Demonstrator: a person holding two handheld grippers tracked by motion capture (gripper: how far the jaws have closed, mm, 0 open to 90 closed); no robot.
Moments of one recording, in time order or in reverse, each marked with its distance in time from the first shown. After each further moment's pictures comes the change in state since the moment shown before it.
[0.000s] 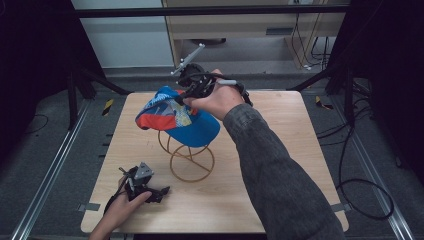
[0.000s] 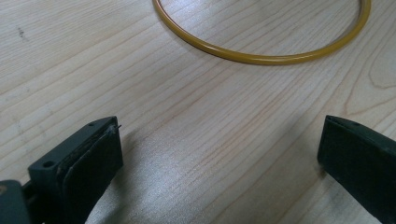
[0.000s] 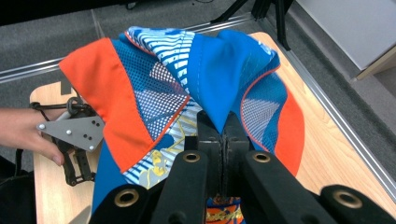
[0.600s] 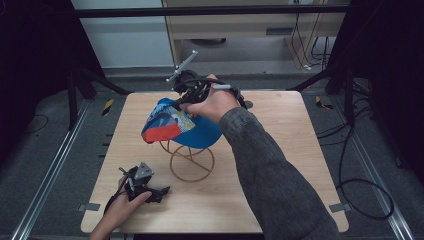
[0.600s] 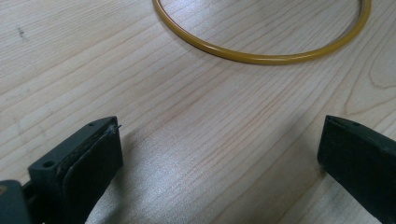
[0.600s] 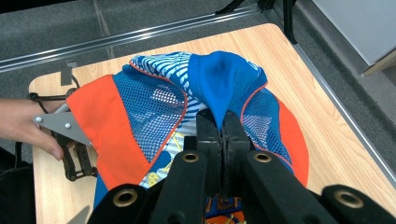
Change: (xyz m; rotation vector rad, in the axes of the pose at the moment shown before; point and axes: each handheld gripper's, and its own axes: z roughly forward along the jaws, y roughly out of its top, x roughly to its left) left arm 0.000 0.000 0.000 -0.003 0.000 -0.001; right arm 0.005 -0.003 0.015 0.034 0.015 -0.016
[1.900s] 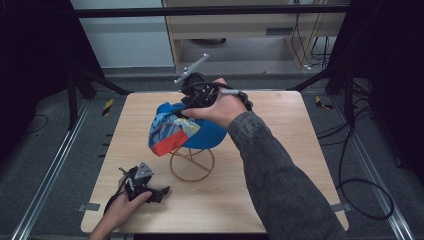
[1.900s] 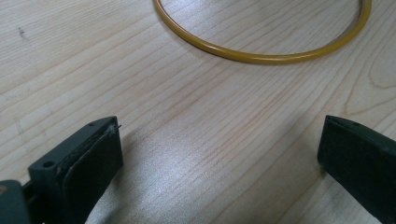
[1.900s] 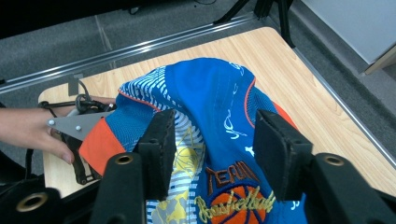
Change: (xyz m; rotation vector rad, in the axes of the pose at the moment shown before) left arm 0.000 0.000 0.000 0.000 0.001 0.000; right arm 0.004 -0.015 -0.012 -0.053 -0.002 0.059
